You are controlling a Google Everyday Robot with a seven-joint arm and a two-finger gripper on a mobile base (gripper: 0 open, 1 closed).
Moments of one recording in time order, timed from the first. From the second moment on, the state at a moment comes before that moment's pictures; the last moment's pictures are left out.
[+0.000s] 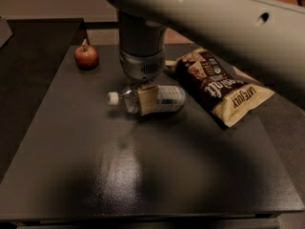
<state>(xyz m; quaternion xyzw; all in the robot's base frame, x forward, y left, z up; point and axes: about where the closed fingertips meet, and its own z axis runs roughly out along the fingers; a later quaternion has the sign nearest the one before) 0.497 0.023 0.886 -0.84 0.55 -0.02 0.06</state>
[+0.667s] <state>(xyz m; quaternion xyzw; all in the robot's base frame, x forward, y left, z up) 0.481 0.042 0.861 -0.87 0.49 -0.05 0.03</state>
